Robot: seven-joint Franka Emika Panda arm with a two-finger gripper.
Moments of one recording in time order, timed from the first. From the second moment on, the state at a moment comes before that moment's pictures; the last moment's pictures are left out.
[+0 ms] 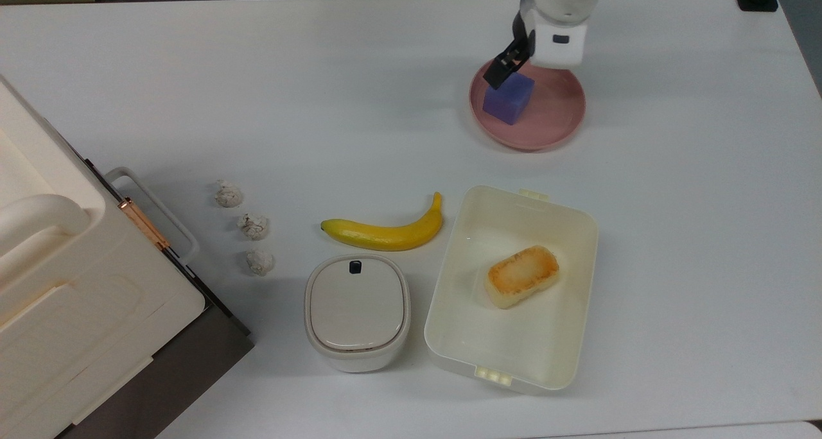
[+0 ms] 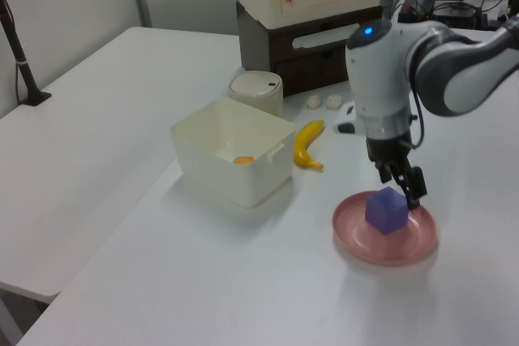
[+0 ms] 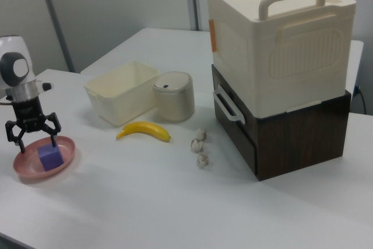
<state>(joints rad) 0.53 0.18 0.01 -1.96 -0.02 1.91 -0.24</state>
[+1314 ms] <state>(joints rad) 0.51 0.26 0.03 -1.97 -0.16 1.99 -0.21</state>
